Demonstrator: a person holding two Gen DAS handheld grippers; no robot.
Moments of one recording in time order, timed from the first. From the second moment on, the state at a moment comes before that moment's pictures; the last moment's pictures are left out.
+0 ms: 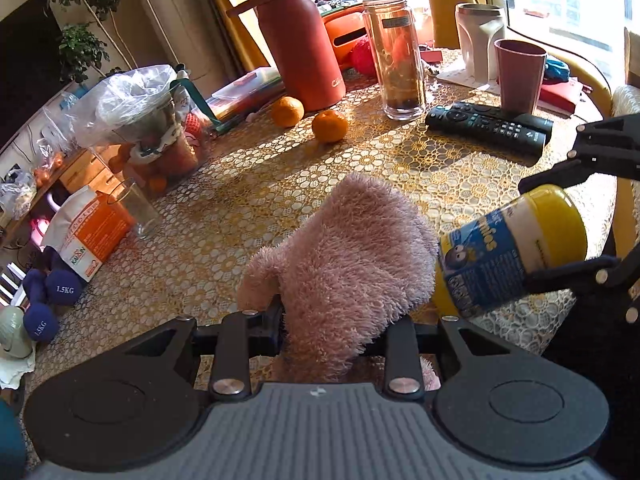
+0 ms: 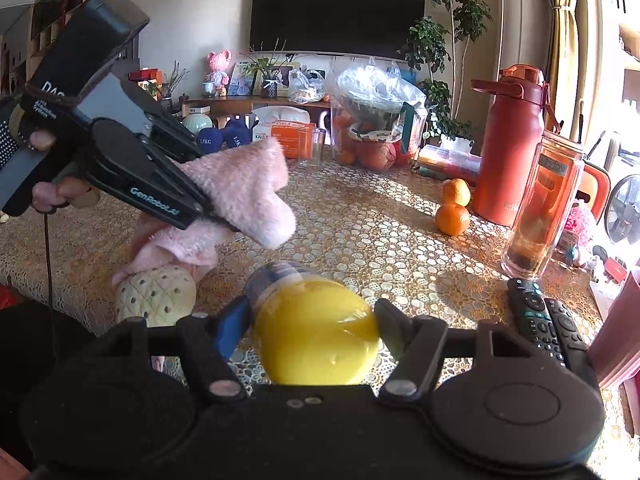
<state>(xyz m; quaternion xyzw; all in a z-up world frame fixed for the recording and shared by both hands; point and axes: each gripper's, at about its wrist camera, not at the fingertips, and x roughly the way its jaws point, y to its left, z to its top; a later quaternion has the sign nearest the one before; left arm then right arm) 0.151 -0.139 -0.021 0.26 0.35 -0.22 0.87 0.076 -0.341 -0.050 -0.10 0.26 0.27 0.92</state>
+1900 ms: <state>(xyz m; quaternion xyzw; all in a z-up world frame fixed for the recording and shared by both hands) 0.123 -0.108 -0.035 0.19 0.34 -0.22 0.89 0.083 -0.328 -0.055 -0.10 0.29 0.26 0.92</state>
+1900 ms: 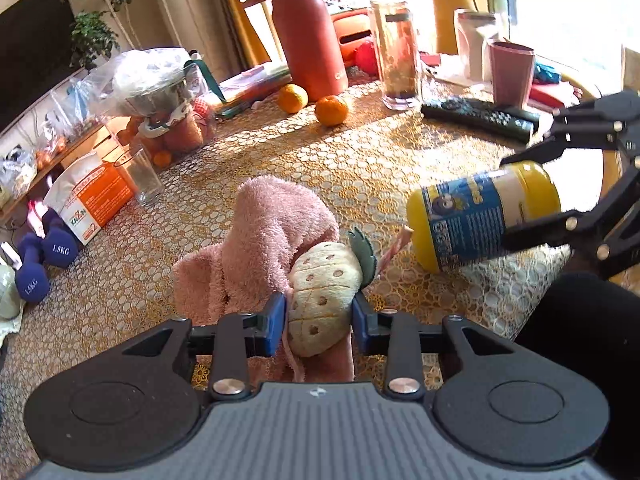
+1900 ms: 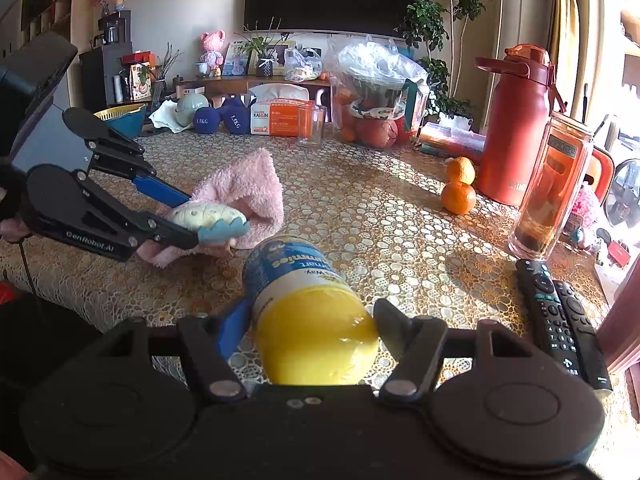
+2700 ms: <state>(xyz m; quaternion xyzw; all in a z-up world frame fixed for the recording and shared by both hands) 0.133 -0.152 -0.024 0.15 0.34 -0.25 0.89 0.083 -0.324 -0.053 -0.11 0.29 0.25 0.92</state>
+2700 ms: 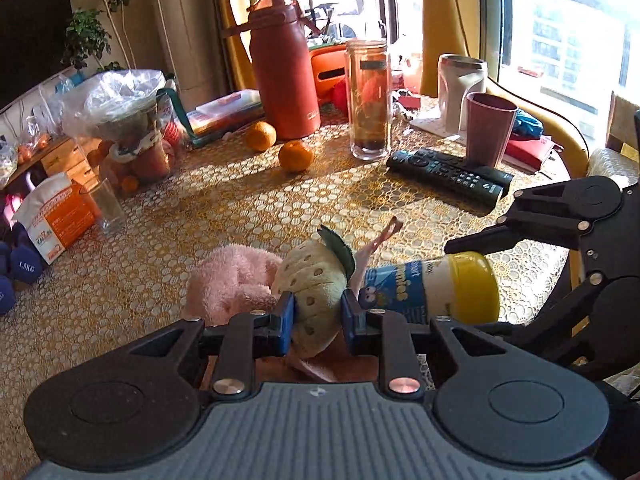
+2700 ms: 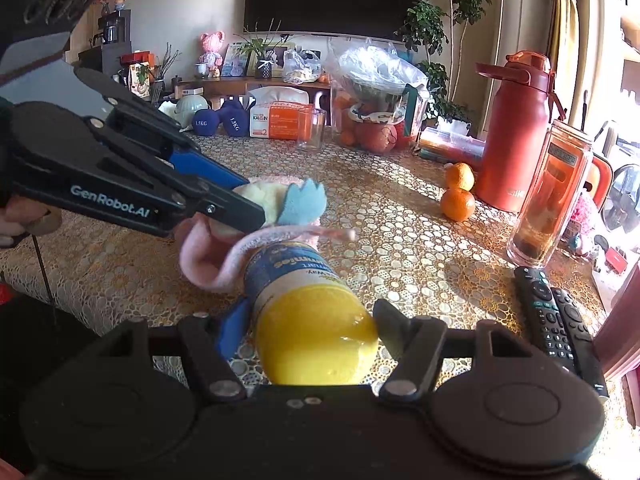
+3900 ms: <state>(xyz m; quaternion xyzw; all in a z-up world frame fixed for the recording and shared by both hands) 0.119 -0.133 -0.032 0.14 0.35 -0.25 0.89 0.083 -0.314 -0.061 -0.13 0.32 0.26 0.90</state>
